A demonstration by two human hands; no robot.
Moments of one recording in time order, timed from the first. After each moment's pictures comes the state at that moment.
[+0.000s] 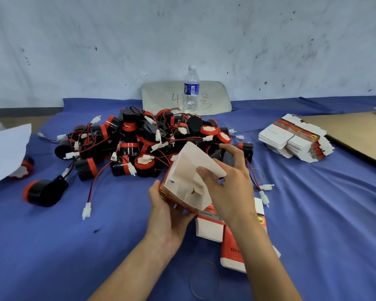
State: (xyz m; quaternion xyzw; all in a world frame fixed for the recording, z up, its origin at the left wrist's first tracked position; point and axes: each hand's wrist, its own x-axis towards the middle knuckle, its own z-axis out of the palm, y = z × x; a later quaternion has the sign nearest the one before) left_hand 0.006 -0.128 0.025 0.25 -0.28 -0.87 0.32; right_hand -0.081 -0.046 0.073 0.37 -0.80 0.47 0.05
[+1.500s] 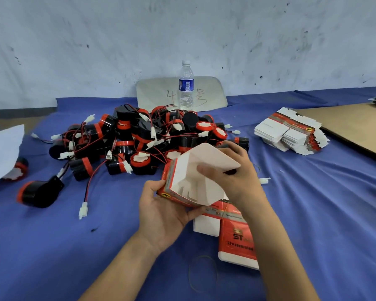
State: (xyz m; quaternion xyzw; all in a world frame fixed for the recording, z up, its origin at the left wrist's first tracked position) left_hand 0.024 -0.127 0.042 0.11 -0.30 -0.93 0.19; right_hand -0.099 -0.033 0.078 0.36 -0.68 0.63 -0.08
